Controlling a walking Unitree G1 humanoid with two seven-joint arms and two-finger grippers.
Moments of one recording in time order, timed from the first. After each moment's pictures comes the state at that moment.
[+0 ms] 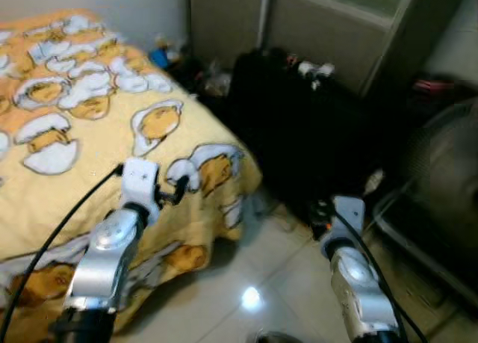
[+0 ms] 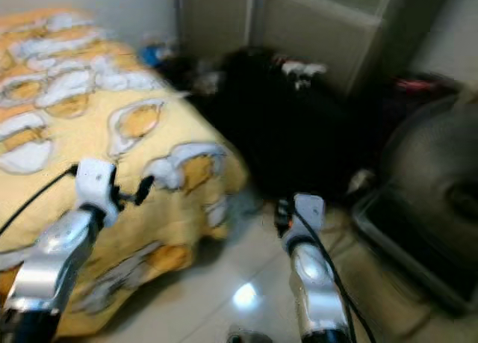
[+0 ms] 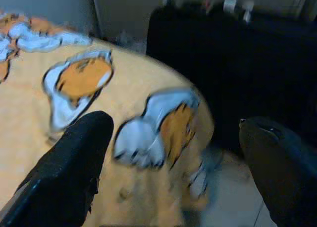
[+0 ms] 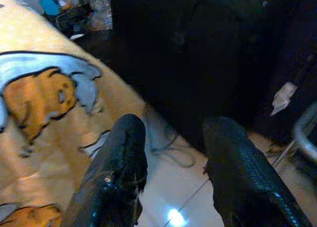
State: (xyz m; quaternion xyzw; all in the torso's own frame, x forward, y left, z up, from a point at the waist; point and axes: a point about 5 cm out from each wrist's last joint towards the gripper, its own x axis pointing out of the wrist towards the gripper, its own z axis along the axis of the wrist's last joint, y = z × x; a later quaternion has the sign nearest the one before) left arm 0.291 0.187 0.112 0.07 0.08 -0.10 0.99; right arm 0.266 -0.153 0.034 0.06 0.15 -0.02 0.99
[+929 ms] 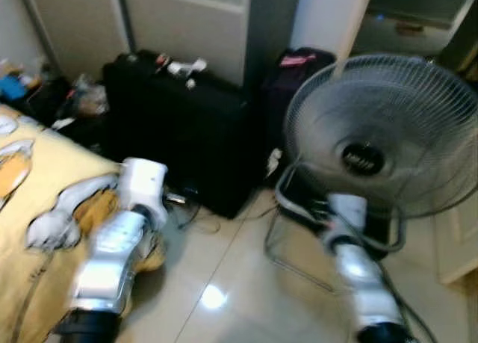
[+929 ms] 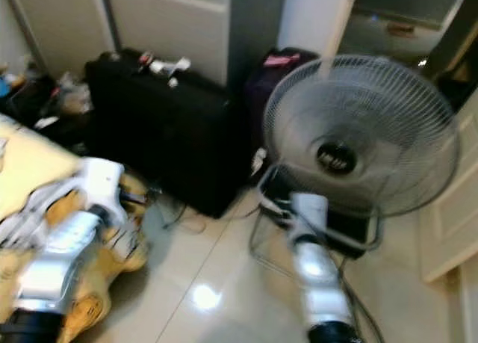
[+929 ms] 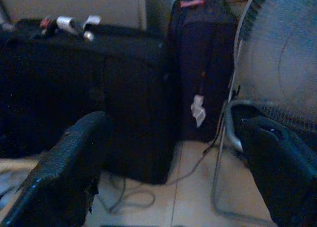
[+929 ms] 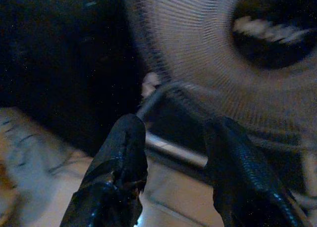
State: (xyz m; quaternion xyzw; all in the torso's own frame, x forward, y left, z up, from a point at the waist) left arm 0.288 0.177 0.105 0.05 0.09 -0.13 0.99; right arm 0.272 -0.159 0.031 0.03 0.15 -0.02 0.99
